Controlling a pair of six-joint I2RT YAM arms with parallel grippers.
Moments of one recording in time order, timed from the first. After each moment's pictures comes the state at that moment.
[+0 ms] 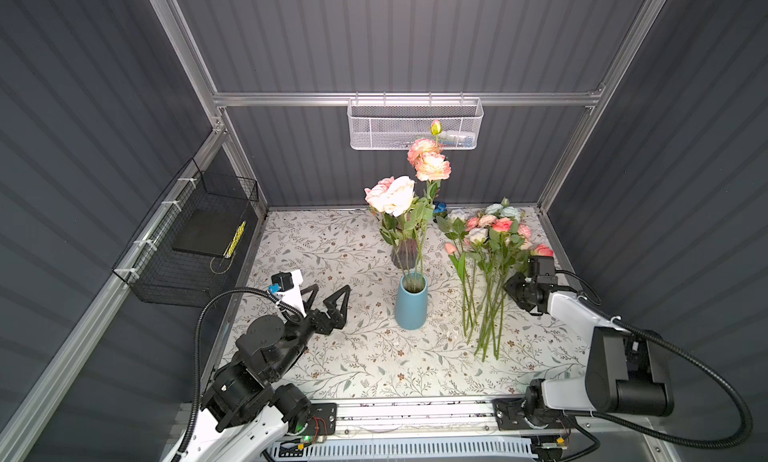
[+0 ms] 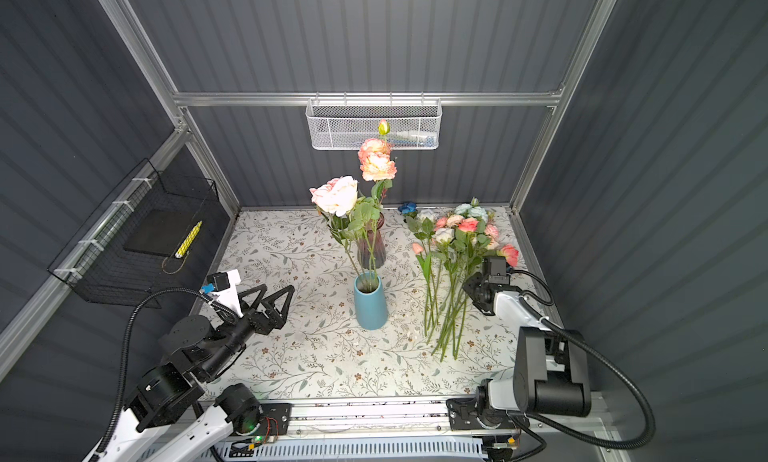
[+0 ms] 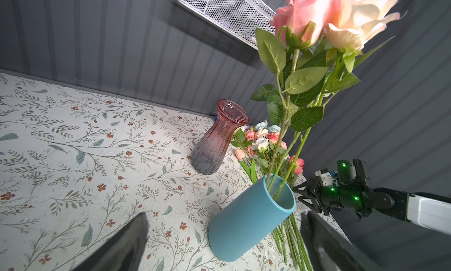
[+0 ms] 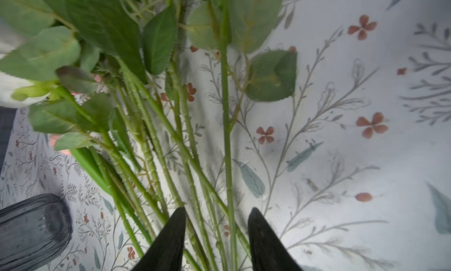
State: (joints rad) left arm -0.72 0.39 0.71 -0.46 -0.22 -0.51; right arm -0.09 1.42 0.70 -0.25 -0.06 0.80
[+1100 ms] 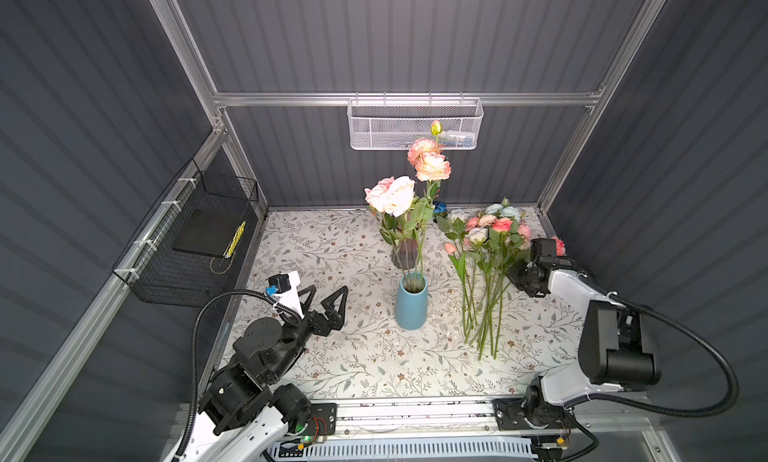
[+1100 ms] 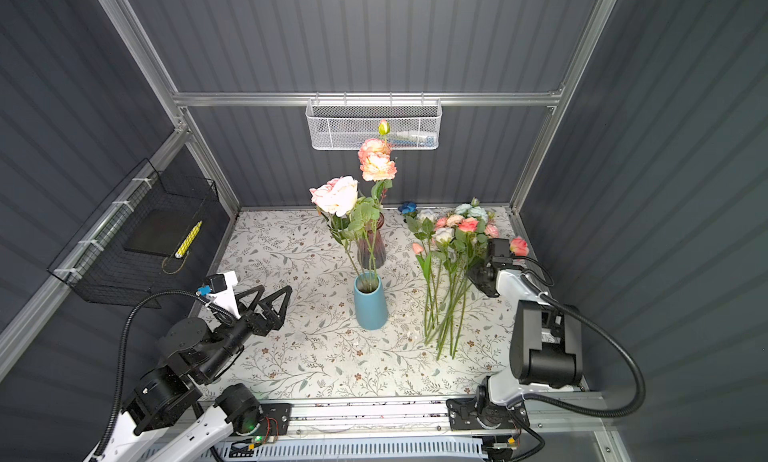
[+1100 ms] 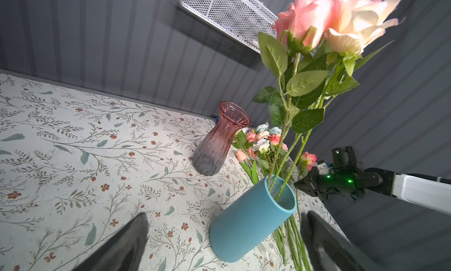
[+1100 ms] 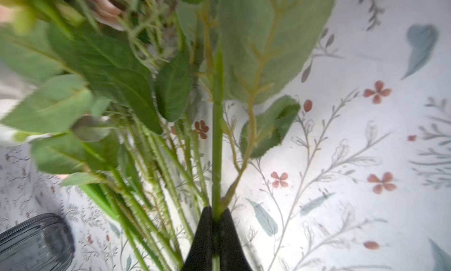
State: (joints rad) left arm -0.72 0.37 0.71 -0.47 -0.23 -0.51; right arm -0.12 1.49 0.89 -0.37 -0.06 0.71
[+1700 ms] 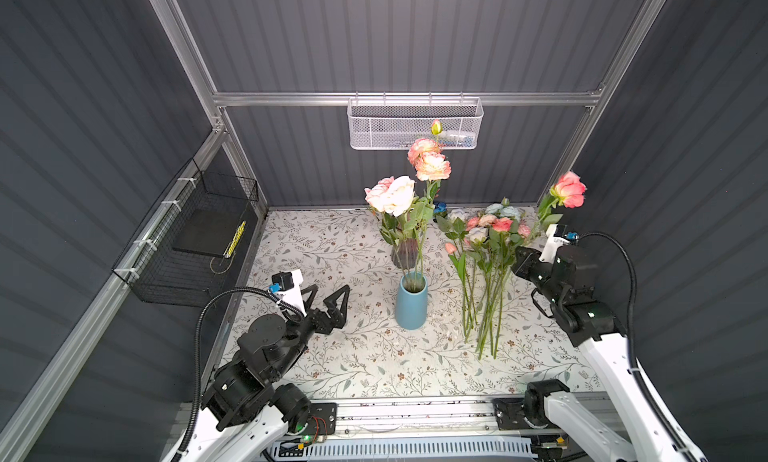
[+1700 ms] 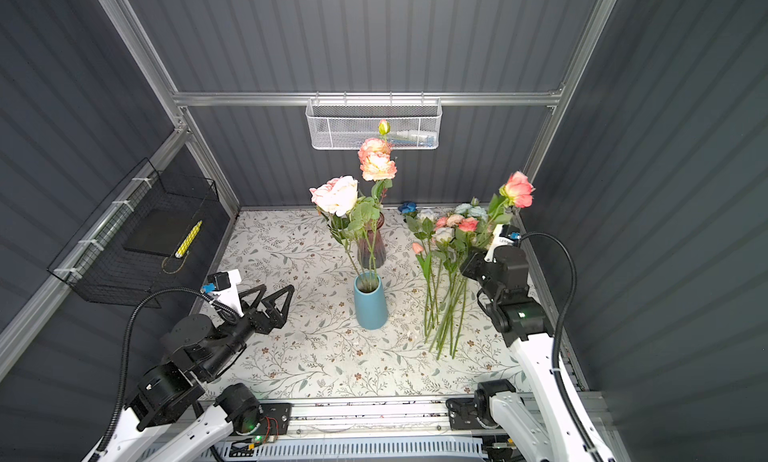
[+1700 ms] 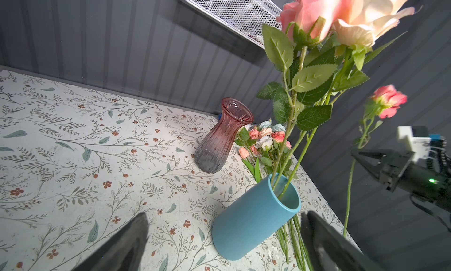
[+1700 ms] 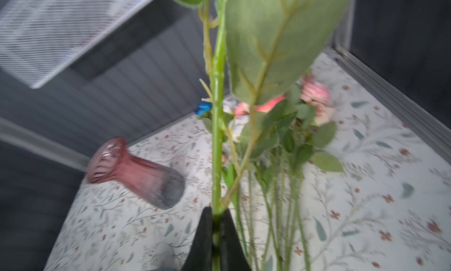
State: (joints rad) left arm -0.72 0.40 0.71 -0.47 -0.24 -0.51; right arm 0.19 0.81 0.90 -0.38 0.01 0.48
